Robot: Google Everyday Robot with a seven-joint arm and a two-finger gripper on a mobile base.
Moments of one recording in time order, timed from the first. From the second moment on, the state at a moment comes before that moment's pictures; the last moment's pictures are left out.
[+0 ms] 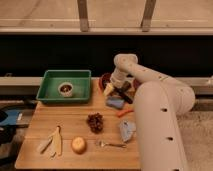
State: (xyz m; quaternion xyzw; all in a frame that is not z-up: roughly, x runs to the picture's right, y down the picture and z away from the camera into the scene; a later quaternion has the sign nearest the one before) arm 0.068 0.010 0.951 -0.34 0.03 0.46 0.82
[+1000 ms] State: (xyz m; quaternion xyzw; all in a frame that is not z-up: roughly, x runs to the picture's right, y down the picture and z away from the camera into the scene) arm 0.066 0.010 0.945 -0.35 0.02 0.45 0.83
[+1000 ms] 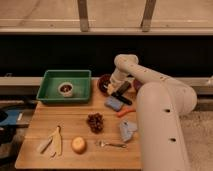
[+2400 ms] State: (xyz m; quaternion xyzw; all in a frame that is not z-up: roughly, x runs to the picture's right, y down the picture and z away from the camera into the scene) arm 0.104 -0.078 0.884 -0.23 -0.01 0.49 0.84
